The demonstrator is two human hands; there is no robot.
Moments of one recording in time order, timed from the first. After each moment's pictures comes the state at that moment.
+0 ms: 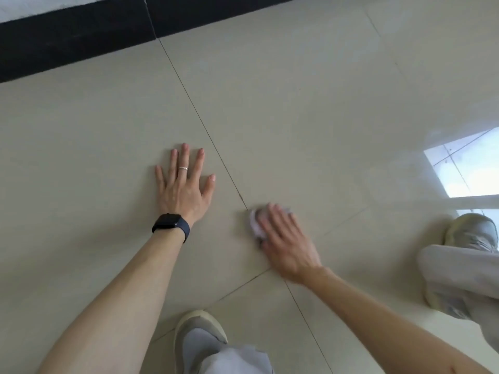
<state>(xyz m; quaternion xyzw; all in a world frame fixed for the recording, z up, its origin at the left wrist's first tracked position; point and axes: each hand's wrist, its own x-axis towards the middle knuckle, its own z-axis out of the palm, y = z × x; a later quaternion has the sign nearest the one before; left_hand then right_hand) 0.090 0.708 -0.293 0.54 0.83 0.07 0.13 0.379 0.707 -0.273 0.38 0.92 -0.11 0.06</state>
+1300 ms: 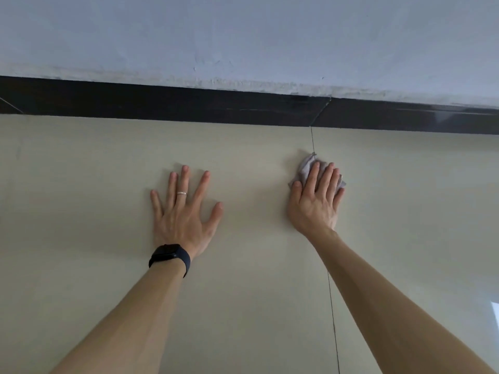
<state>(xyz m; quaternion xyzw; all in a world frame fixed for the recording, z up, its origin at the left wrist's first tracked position) -0.107 0.677 -0.292 0.33 0.94 0.06 0.11 0.041 0.891 -0.282 0.53 0.84 -0.15 0.05</state>
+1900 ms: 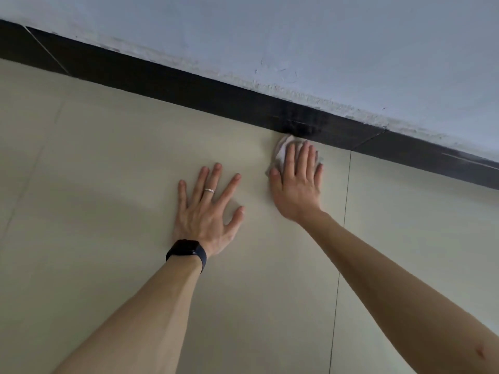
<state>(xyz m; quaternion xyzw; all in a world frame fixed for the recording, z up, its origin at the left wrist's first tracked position) -0.110 0.678 -0.292 0.33 0.94 0.08 0.10 -0.059 0.882 -0.277 0.32 0.93 -0.14 0.08</state>
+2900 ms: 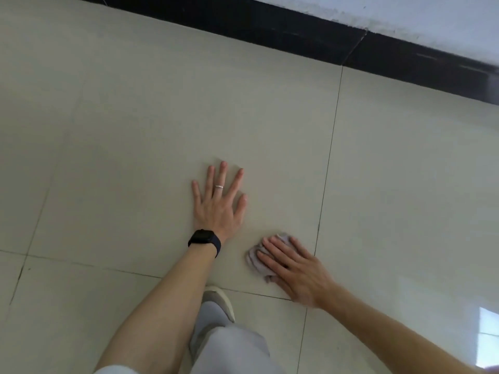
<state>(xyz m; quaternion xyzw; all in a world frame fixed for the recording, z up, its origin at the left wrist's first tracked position) 0.086 0.580 -0.285 0.28 0.95 0.08 0.13 0.304 0.732 -0.263 -0.13 0.98 -0.07 0.11</state>
